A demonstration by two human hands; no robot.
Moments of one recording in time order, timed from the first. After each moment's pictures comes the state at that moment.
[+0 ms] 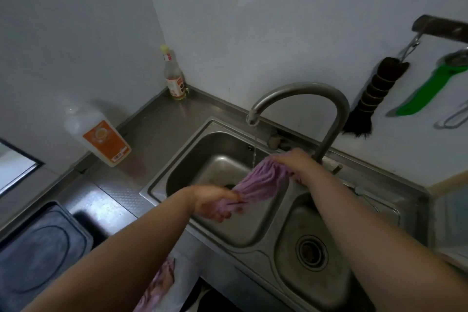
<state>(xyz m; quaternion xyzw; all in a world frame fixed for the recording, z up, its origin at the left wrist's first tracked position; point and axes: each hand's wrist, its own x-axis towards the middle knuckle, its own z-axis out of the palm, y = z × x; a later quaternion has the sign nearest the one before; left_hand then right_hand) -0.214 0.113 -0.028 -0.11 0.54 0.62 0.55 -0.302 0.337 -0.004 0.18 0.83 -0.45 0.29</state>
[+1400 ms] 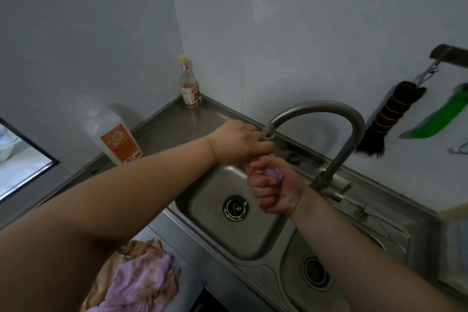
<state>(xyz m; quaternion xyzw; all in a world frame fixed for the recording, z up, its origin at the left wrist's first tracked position) -0.295 0.107 0.072 0.50 0.83 -0.01 -0.25 -0.254 0.273 0.051 -0.04 0.22 -0.72 0.65</state>
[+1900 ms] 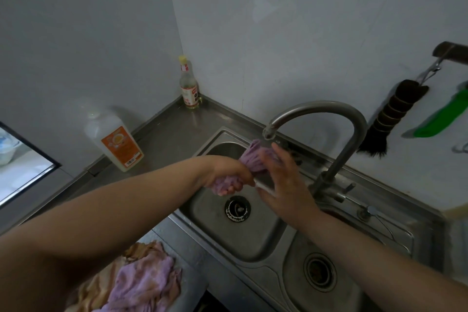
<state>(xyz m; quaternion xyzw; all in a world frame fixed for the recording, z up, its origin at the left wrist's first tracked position) -0.267 0.107 0.051 -0.13 0.69 0.50 0.50 -0.242 0.302 -0.005 -0.33 0.89 -0.31 -0.08</state>
